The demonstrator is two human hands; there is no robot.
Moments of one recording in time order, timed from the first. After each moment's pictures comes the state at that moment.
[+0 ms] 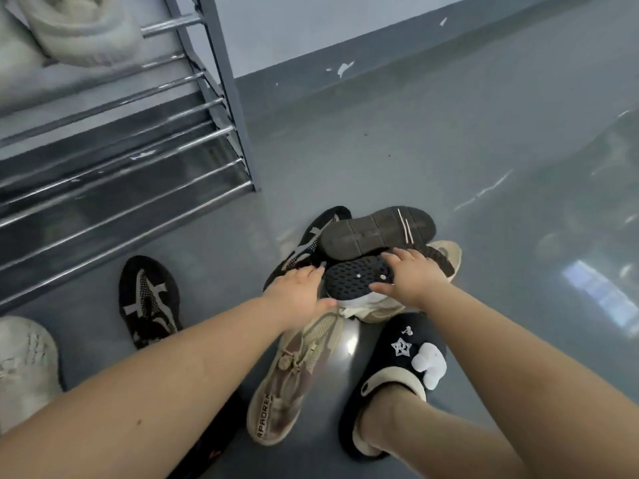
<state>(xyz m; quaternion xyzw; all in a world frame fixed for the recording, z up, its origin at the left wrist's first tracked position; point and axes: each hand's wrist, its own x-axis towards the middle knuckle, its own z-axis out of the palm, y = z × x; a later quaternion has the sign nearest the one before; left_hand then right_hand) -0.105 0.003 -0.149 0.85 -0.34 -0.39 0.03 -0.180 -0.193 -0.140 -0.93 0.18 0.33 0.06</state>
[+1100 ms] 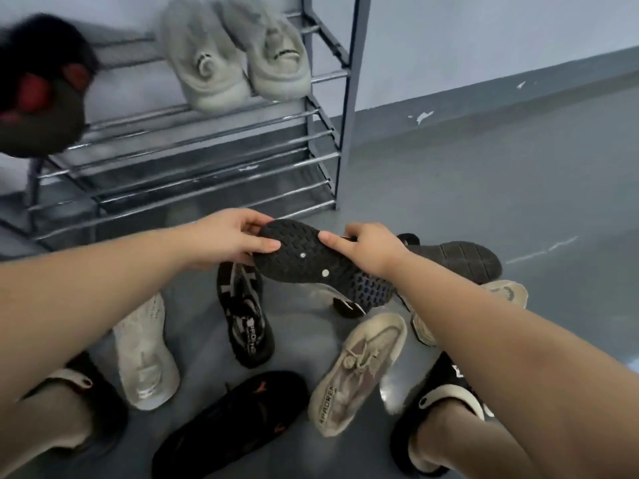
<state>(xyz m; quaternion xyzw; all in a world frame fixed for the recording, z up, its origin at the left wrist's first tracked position) -0.038 0.198 -0.005 0.77 -0.05 -0.38 0.51 -0.090 -0.025 -0.042 -0.93 0.08 0.18 0.29</state>
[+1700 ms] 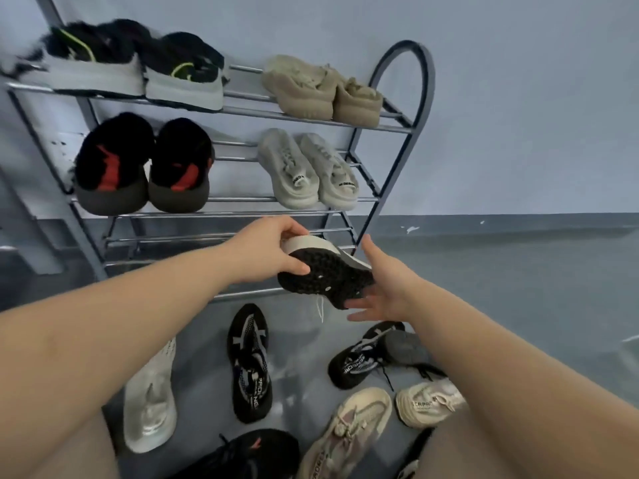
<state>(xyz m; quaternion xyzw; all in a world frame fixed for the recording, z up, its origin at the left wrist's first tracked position) -0.062 0.246 0.108 0.88 -0.17 -0.13 0.43 -0.105 0.053 0.109 -0.66 0.33 0.22 0.63</state>
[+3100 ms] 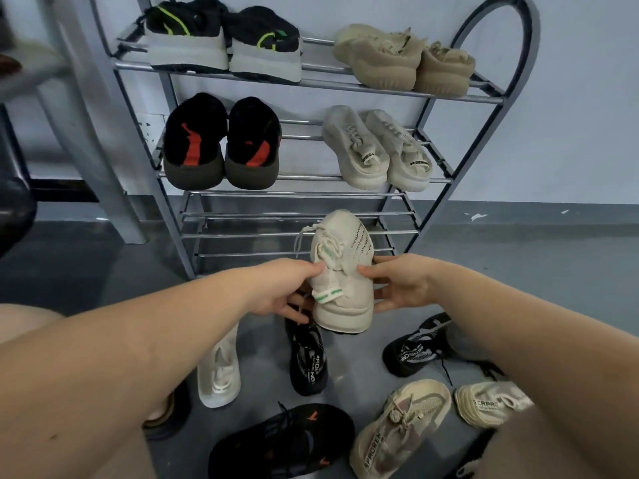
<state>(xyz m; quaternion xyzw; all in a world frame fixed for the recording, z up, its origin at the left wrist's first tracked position) -0.090 0.294 0.043 0.68 0.11 -0.39 0.60 -0.071 0.092 0.045 -0.65 0.20 0.39 0.63</state>
